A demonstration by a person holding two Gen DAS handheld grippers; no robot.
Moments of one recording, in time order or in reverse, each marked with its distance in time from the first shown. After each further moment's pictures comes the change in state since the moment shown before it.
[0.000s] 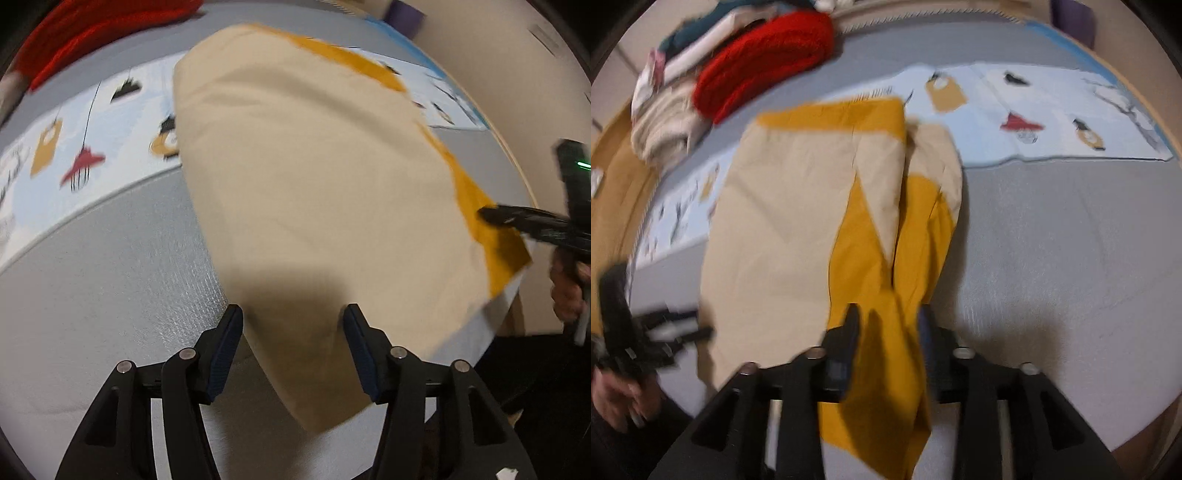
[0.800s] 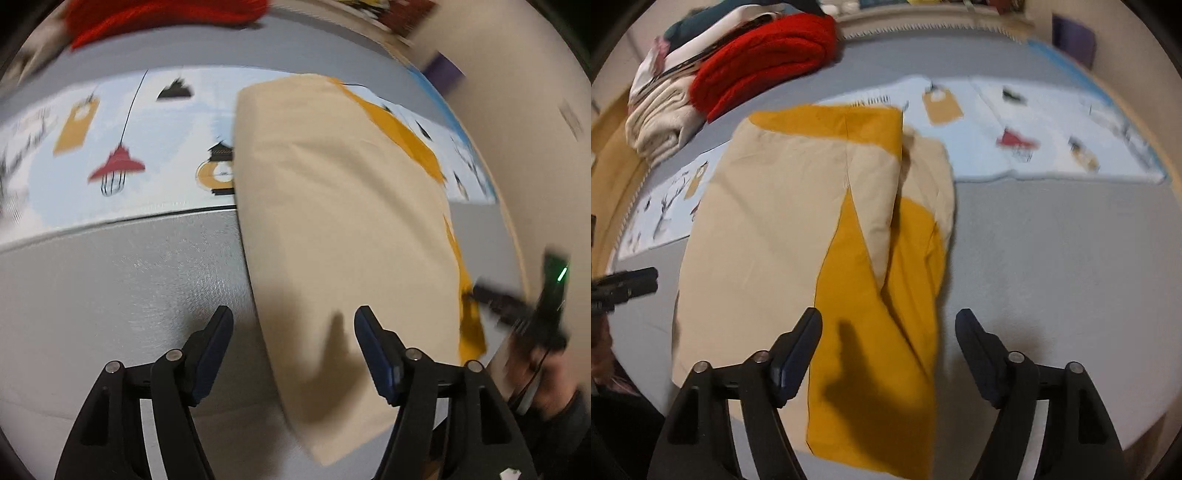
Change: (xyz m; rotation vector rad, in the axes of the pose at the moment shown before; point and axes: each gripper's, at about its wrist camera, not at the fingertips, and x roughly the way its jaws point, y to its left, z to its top) left arm -0.015 0.069 0.045 -0.282 -0.081 -0.080; right arm 0.018 0.002 0.008 0.028 -0.056 -0.027
